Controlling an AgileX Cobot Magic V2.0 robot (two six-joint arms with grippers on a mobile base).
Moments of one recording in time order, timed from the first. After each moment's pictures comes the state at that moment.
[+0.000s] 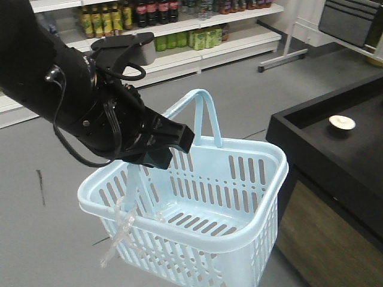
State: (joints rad) left arm -0.70 1.48 -1.59 -0.20 1.23 -0.26; right arm 0.08 -0.01 0.03 -0.04 0.11 0.07
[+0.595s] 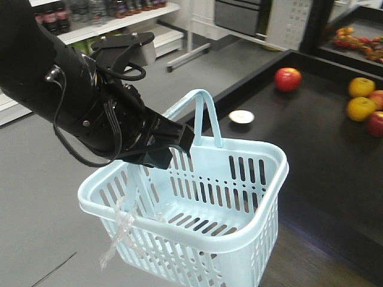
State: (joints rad) left arm -0.70 1.48 -1.59 -0.20 1.23 -0.26; right arm 0.08 -0.01 0.03 -0.04 0.11 0.07
